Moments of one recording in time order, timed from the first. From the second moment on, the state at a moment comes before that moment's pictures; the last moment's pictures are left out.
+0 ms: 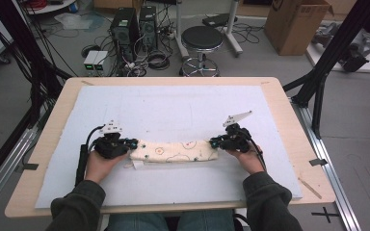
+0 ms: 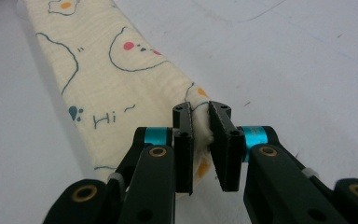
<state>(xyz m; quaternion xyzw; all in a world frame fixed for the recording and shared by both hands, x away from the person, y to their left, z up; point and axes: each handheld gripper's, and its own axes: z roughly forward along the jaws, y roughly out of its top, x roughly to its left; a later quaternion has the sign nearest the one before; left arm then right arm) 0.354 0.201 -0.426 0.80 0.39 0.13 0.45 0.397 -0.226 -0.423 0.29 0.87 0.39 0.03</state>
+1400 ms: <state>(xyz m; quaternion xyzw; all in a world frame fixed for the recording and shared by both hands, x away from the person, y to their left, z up) 0.399 0.206 -0.422 0.75 0.44 0.16 0.47 0.447 -0.230 -0.417 0.35 0.84 0.40 0.07</state>
